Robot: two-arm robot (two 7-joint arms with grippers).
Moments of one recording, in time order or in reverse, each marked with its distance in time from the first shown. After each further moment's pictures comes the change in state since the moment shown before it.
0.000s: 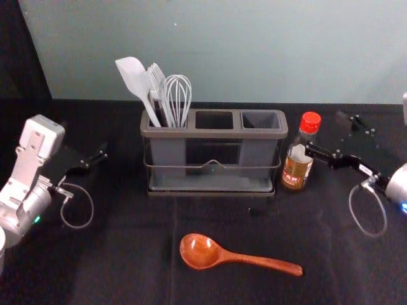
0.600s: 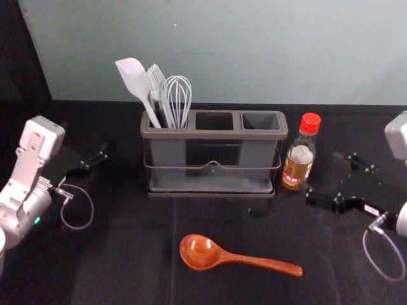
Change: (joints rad) left arm 0.000 0.000 0.000 0.000 0.000 0.000 0.000; right arm -0.165 0.127 0.024 -0.246 -0.039 0.210 -0.009
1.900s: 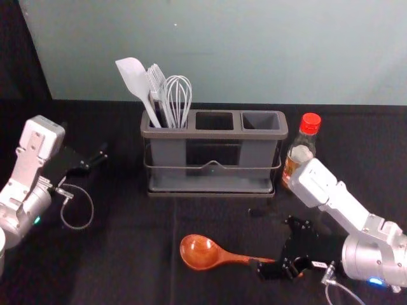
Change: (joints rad) left arm 0.000 0.000 0.000 0.000 0.000 0.000 0.000; right arm 0.124 0.020 -0.265 -0.031 -0.114 0.285 0.173
